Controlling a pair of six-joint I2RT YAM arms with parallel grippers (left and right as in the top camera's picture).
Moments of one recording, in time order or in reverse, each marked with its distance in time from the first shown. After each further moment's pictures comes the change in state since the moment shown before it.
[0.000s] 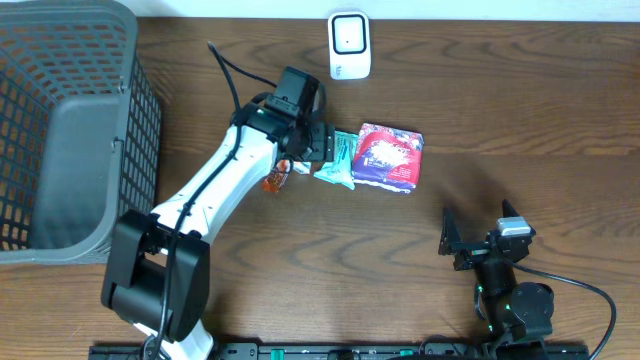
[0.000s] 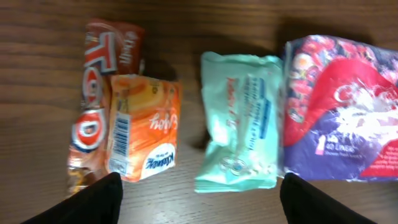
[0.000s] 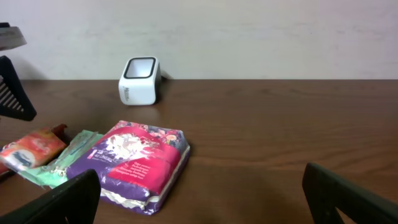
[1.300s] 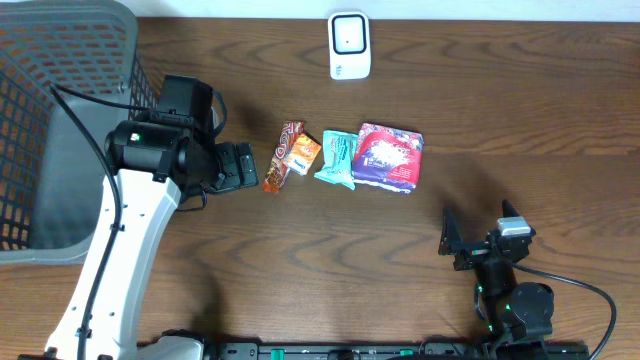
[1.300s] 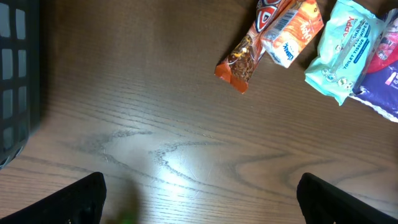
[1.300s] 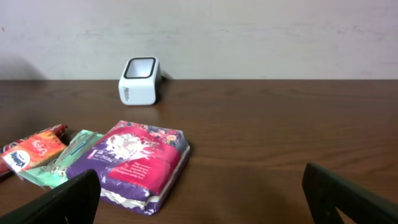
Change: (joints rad) left arm 0.261 -0.396 0.000 -0.562 -0.046 -0.004; right arm 0.000 0.000 0.000 0.000 0.000 0.000
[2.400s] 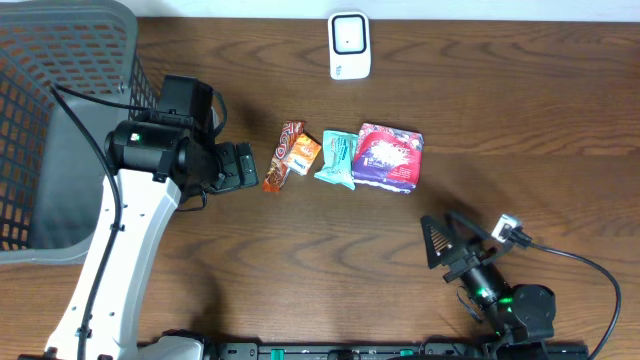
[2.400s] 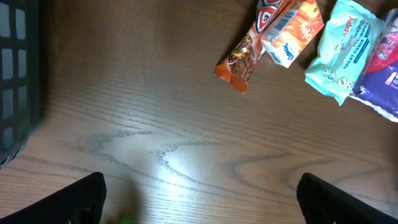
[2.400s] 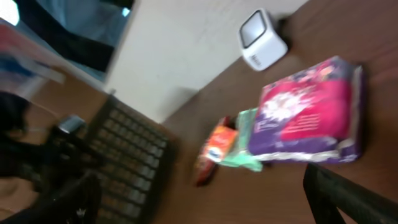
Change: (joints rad) left arm 0.000 0.000 0.000 0.000 0.000 0.000; right arm 0.000 0.000 -0.001 0.062 -0.412 0.882
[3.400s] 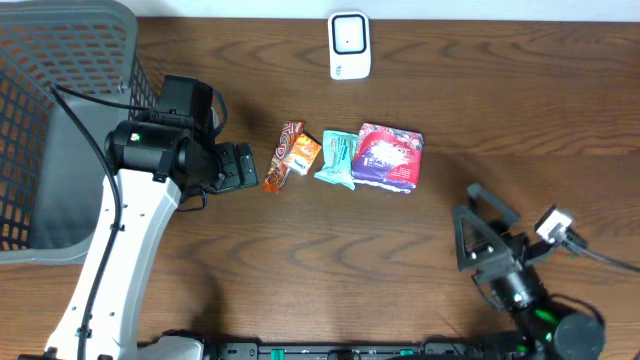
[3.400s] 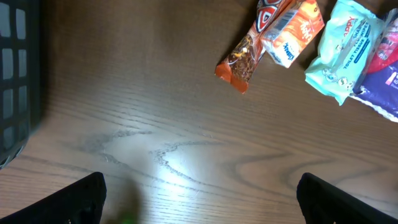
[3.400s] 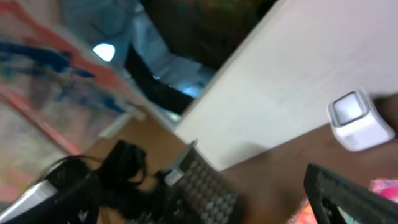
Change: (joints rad) left arm 0.000 0.000 0.000 0.000 0.000 0.000; right arm 0.000 0.206 0.318 0.182 0.007 0.040
